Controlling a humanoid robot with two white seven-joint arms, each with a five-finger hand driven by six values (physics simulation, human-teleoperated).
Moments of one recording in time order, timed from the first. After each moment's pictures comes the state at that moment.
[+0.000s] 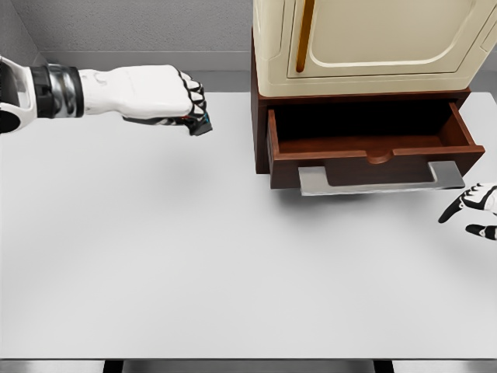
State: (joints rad) left arm -0.97 0.71 -0.76 -1.54 -0.42 -0.61 -0.61; right arm 0.32 -1.05 -0.28 -1.76 -0.04 -0.61 0.61
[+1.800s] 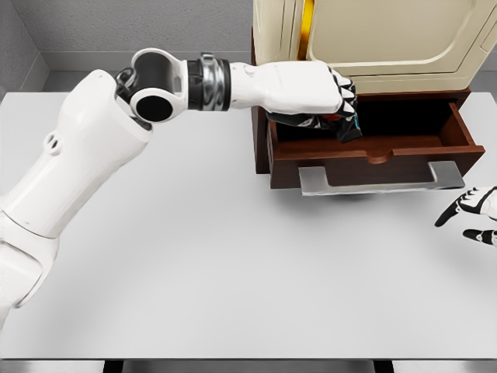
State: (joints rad) left arm -1.03 0.20 -0.76 -1.33 -0.41 -0.61 -0.61; right arm 0.32 -1.05 -0.26 -1.76 -0.04 -0.61 0.61
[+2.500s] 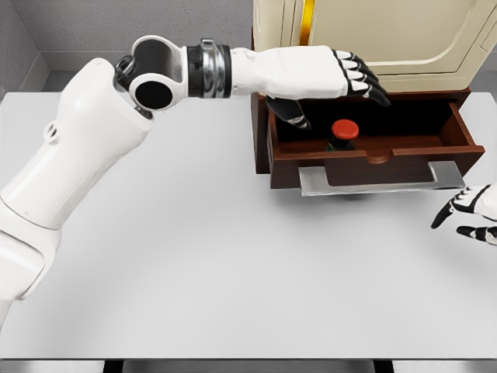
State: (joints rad) left arm -1.06 0.20 -0.75 -1.30 -0.32 -0.61 -0.61; right arm 0.27 -1.07 -0.21 -1.76 -0.04 -0.61 0.61
